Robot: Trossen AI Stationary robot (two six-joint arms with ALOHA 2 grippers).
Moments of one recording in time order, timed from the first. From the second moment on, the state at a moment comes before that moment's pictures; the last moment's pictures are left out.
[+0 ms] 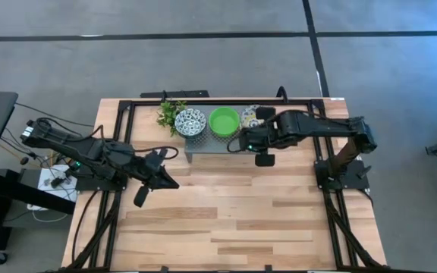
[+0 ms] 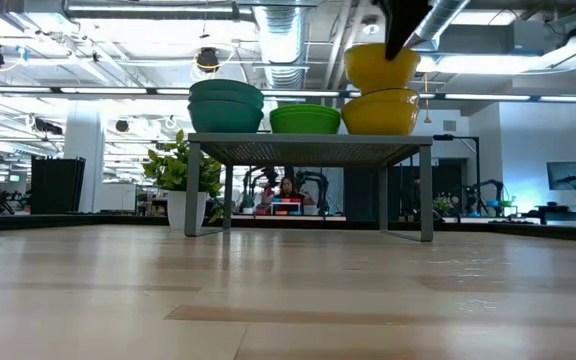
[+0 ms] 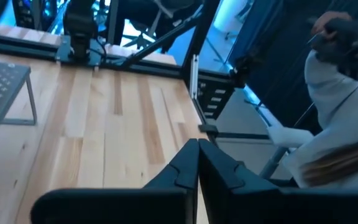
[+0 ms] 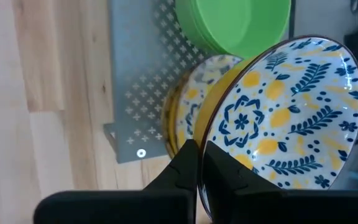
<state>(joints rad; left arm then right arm) -0.35 0.89 0.83 -0.21 0.01 -0.27 0.07 1.67 1.82 -1.49 0.52 -0.03</state>
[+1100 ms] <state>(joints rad) -0.35 0.86 0.83 -0.17 0.01 -0.24 -0.07 1.74 1.82 -1.51 0.34 -0.05</state>
